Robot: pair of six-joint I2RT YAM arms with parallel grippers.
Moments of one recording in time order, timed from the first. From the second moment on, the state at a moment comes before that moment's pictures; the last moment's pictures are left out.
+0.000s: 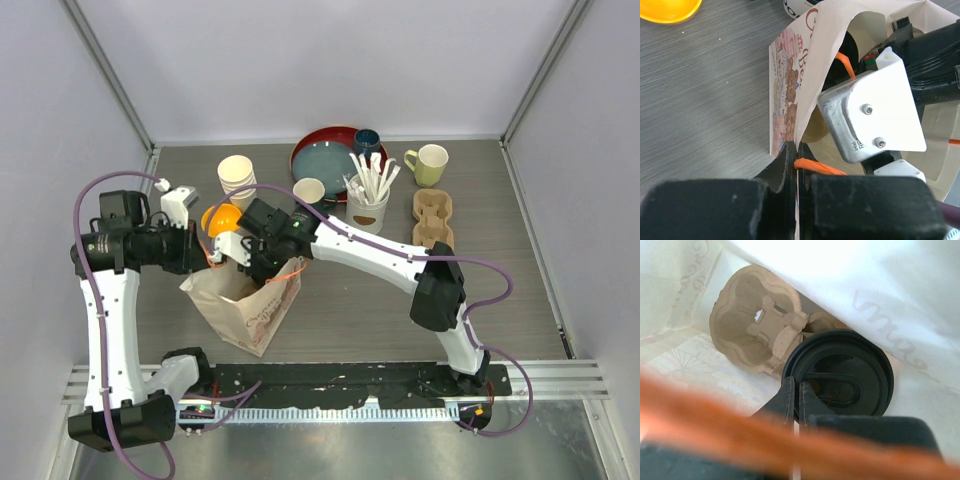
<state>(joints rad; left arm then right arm) 0.17 1.02 1.33 -1.34 0.59 0.30 1.10 2.07 2.01 -0.96 -0.23 -0.48</state>
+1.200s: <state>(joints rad) 0.17 1.01 1.30 -1.34 0.64 0.39 1.10 2.01 1.85 -0.75 -0.23 -0.36</state>
